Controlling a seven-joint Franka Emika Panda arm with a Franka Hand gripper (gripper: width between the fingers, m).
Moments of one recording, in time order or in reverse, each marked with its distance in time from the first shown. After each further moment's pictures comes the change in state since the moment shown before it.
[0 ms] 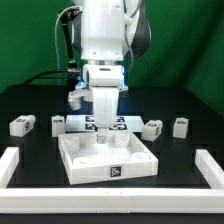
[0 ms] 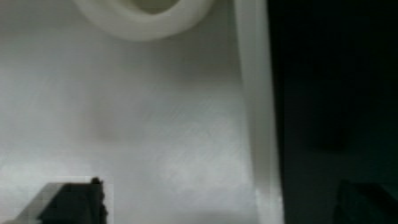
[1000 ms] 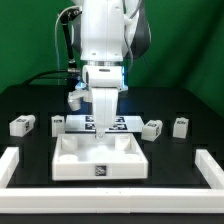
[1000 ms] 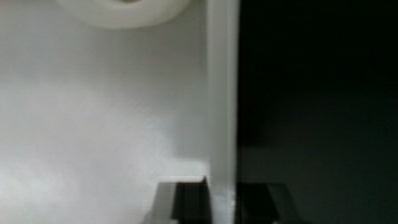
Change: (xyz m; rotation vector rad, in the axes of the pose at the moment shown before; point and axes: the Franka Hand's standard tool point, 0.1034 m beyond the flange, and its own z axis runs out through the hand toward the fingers) arm 0.000 0.000 0.001 0.002 0.000 0.004
